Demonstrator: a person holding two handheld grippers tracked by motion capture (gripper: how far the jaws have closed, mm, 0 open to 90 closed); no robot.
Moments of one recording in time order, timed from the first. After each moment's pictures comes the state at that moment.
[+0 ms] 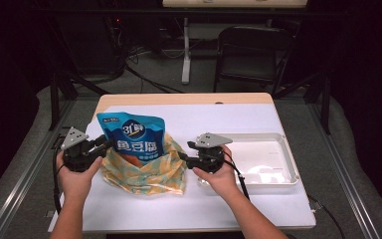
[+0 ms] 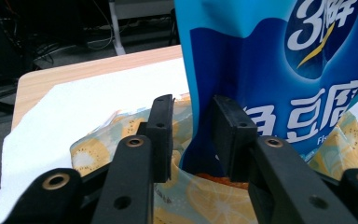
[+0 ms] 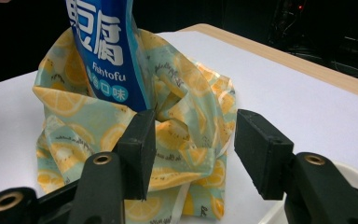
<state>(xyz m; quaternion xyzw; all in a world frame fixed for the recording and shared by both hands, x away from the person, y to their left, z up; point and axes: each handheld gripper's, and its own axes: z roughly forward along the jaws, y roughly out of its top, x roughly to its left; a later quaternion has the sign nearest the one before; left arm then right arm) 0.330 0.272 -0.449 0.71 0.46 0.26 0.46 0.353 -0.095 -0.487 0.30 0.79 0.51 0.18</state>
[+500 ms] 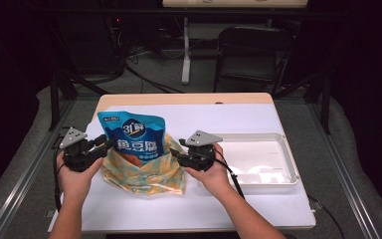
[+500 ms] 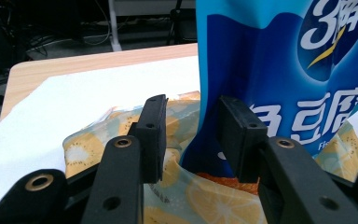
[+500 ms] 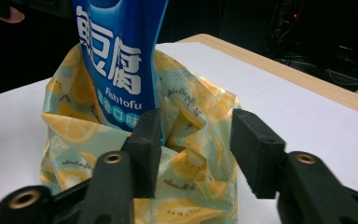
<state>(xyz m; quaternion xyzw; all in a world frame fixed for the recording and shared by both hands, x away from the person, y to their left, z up) 0.334 0.275 -0.455 0.70 0.48 0.24 0.47 0.352 -0.070 -0.476 0.30 0.78 0.51 0.19</state>
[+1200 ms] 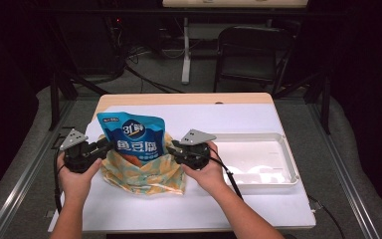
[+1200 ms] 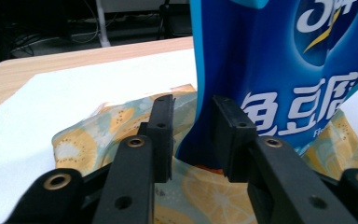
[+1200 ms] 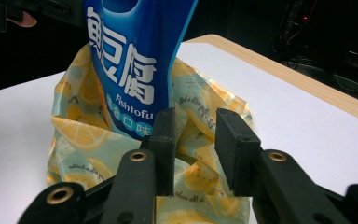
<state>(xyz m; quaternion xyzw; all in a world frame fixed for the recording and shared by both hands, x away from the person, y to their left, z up) 0.334 0.277 -0.460 0.71 0.46 0.22 0.48 0.354 -0.058 -0.471 0.28 0.80 0.51 0.19</state>
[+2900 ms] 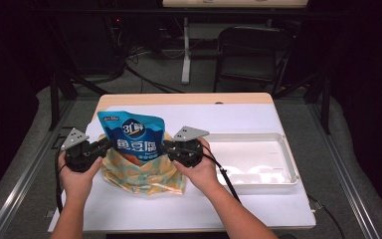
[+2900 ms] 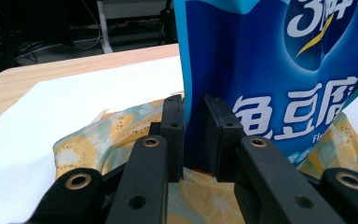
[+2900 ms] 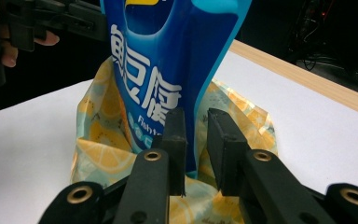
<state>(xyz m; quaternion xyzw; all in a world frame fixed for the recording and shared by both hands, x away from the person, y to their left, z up) 0.335 0.274 -0.459 0.71 0.46 0.24 0.48 0.358 -0.040 -0.463 0.28 0.80 0.51 0.16</state>
